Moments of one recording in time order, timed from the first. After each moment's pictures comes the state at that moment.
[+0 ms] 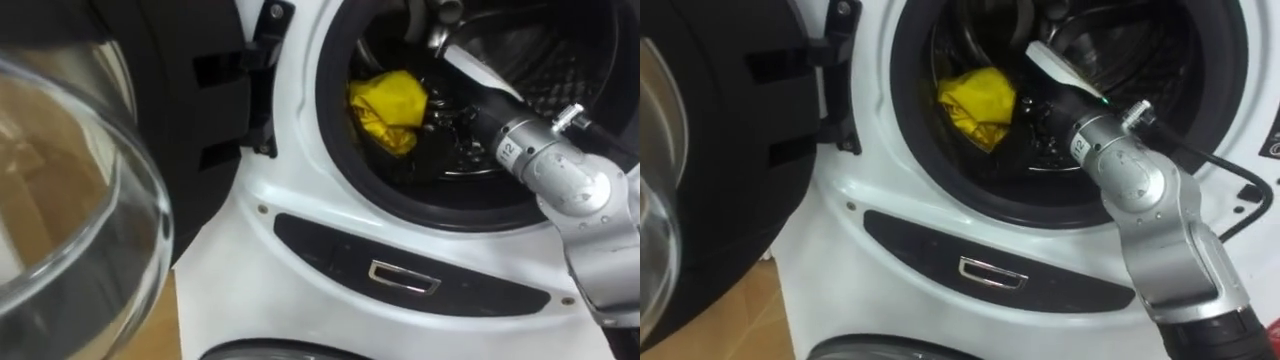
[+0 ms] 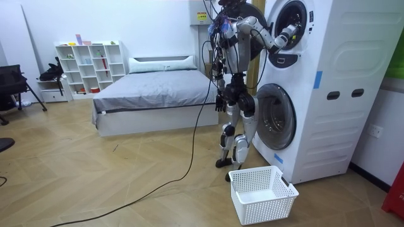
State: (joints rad) left arm 0.21 0.26 0.11 0.96 0.37 0.26 0.17; right arm -0.59 -0.48 0.14 -0.05 -0.40 0.28 0.37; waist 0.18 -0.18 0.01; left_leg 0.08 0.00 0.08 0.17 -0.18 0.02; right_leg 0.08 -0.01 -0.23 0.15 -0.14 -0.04
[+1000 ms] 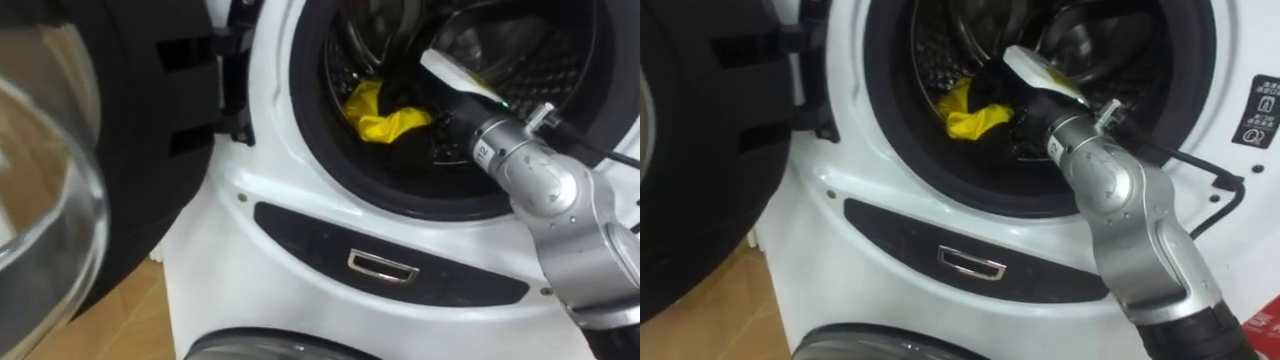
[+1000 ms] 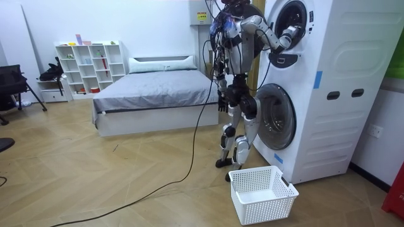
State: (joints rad) left arm 0.19 0.26 0.04 0.94 0.36 0.23 0.17; right arm -0.58 -0.46 0.21 -0.15 -0.48 0.33 0.36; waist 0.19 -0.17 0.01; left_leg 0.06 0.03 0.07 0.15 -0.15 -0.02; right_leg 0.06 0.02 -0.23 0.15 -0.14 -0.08
